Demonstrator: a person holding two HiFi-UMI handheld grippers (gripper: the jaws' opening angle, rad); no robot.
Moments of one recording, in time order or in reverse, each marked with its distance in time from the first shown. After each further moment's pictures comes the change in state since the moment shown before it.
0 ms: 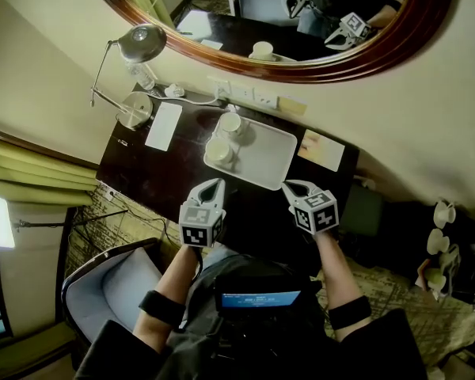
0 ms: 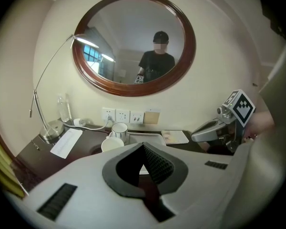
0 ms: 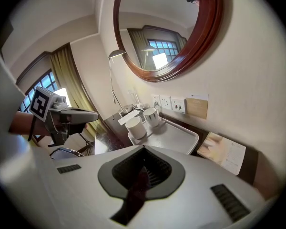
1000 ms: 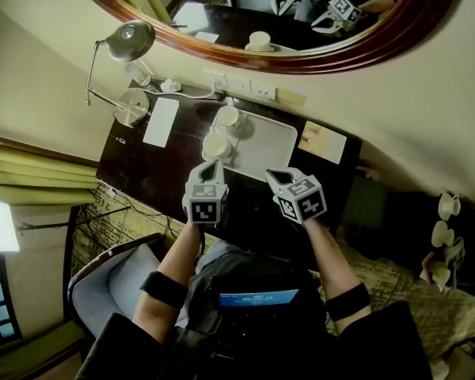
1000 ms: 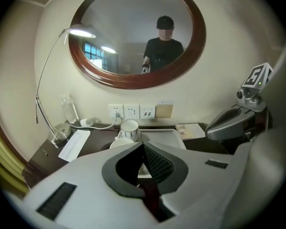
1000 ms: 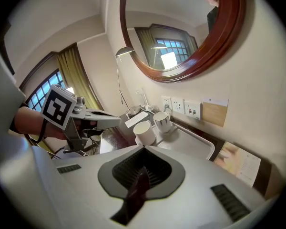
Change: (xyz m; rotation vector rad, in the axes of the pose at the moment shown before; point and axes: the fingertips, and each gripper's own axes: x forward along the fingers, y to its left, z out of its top) left arm 0.049 0.029 0.004 0.033 0.084 0.124; right arm 0.030 0.033 0.031 -0.050 0.005 0.083
